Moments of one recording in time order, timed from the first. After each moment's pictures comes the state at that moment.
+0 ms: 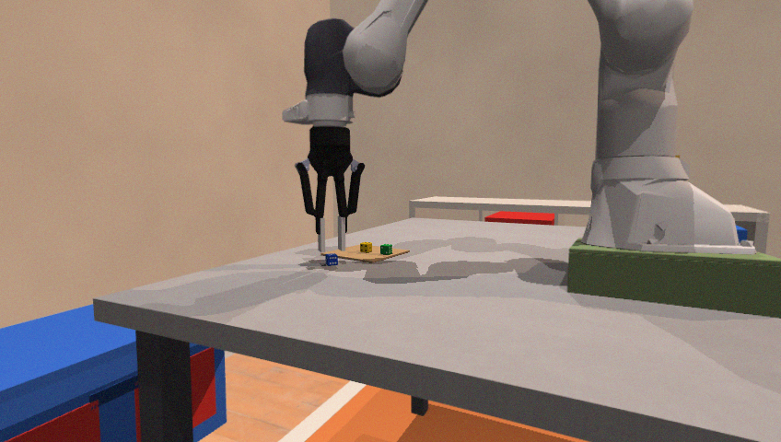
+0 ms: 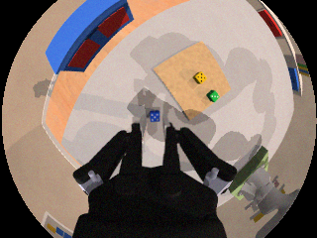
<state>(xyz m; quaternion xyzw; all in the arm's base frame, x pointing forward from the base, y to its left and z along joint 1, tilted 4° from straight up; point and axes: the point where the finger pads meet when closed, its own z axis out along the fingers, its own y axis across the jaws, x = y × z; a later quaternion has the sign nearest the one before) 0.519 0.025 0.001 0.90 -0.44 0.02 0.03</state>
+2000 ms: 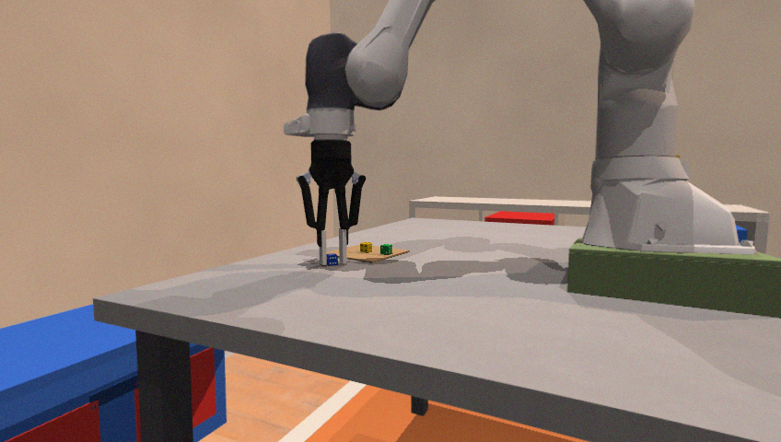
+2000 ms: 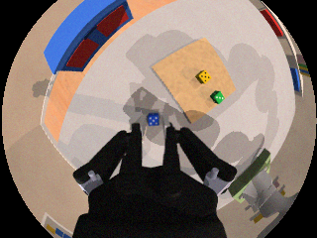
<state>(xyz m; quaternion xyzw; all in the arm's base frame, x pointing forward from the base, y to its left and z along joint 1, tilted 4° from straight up) 0.517 0.022 -0.023 0.90 -0.44 0.02 0.03</state>
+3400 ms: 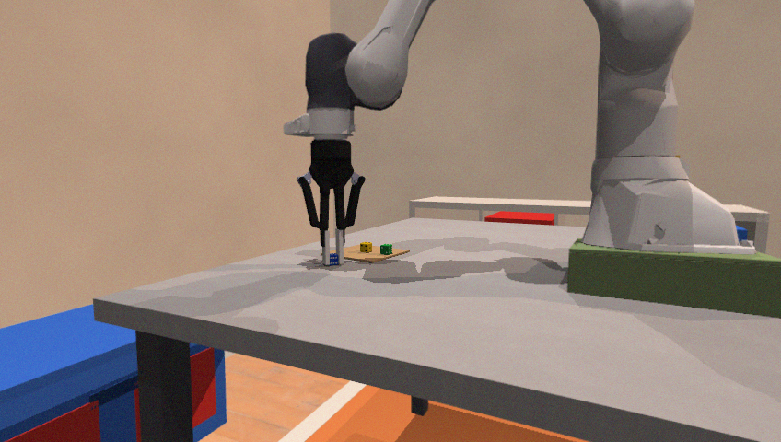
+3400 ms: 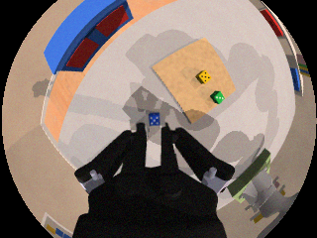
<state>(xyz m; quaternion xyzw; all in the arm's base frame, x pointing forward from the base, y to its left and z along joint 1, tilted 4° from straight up) 0.518 0.022 -0.023 0.90 -0.44 0.02 0.03</state>
